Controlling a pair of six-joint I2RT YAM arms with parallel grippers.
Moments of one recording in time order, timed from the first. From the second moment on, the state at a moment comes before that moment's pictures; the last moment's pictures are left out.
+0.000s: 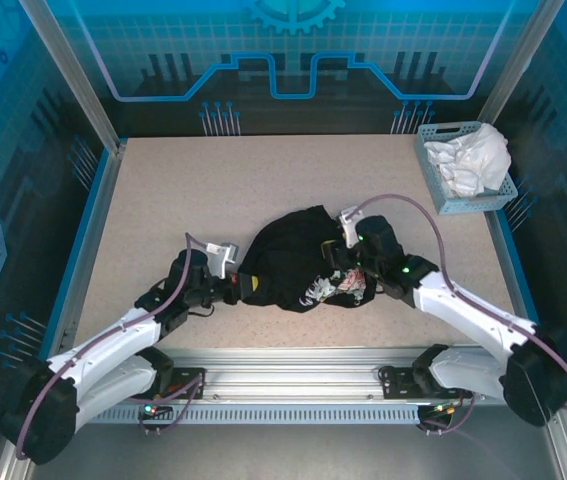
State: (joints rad) left arm -0.48 0.93 0.35 0.01 0.44 -0.58; right arm 0.62 1.18 0.75 -0.21 0.08 0.14
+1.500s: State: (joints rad) left arm -0.48 0.89 0.40 -0.09 0.37 -0.50; right arm 0.51 1.37 1.16 -0.34 -0.53 0.15
